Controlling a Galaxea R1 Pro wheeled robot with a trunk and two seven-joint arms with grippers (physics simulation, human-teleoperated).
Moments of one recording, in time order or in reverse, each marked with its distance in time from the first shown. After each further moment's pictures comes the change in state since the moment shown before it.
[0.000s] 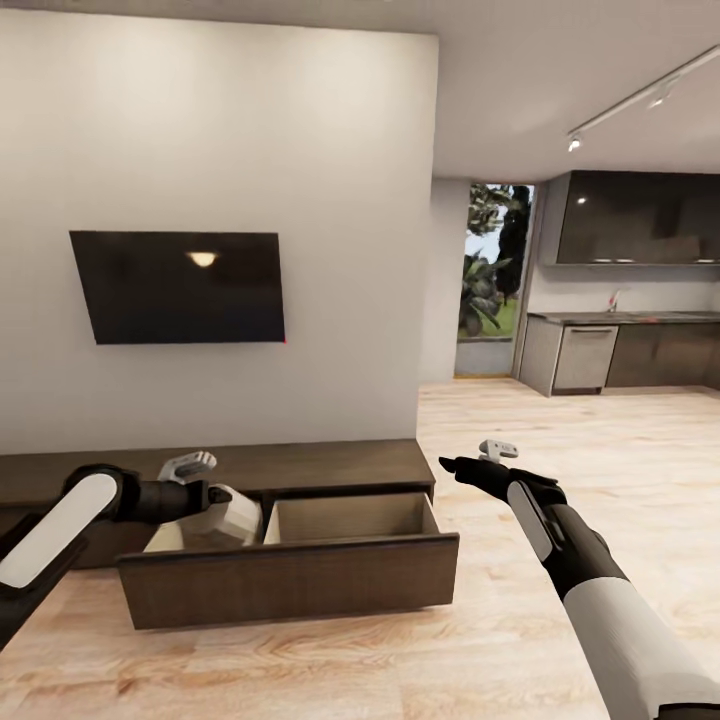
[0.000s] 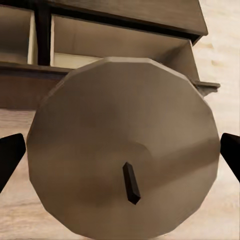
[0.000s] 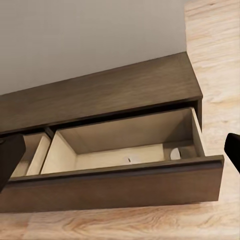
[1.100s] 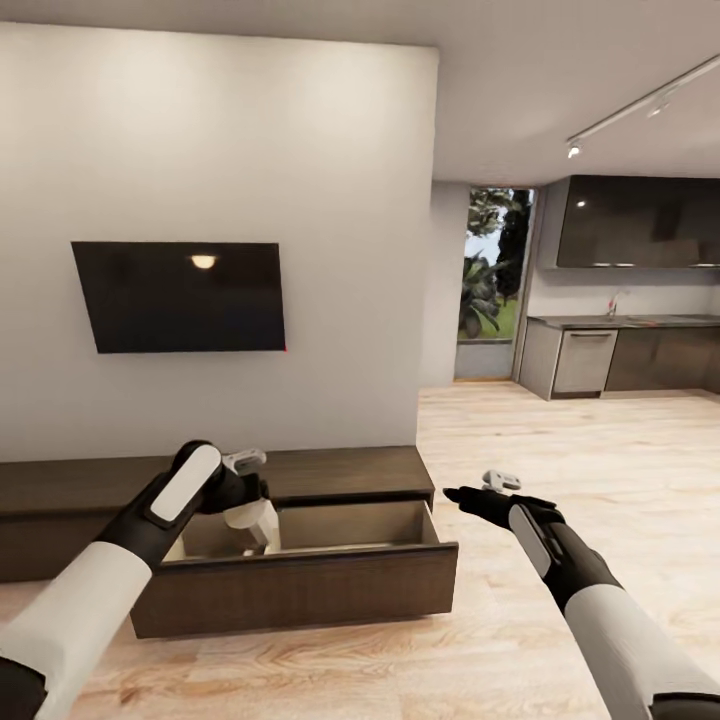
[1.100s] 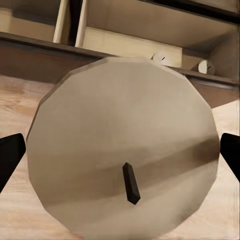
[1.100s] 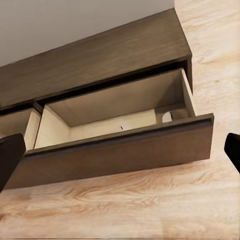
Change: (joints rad) left arm -0.225 -0.369 0.002 0.485 -0.234 -0.003 0.184; right arm 0.000 -0.007 -0.013 0.196 -0.005 -0.026 0.005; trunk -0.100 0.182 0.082
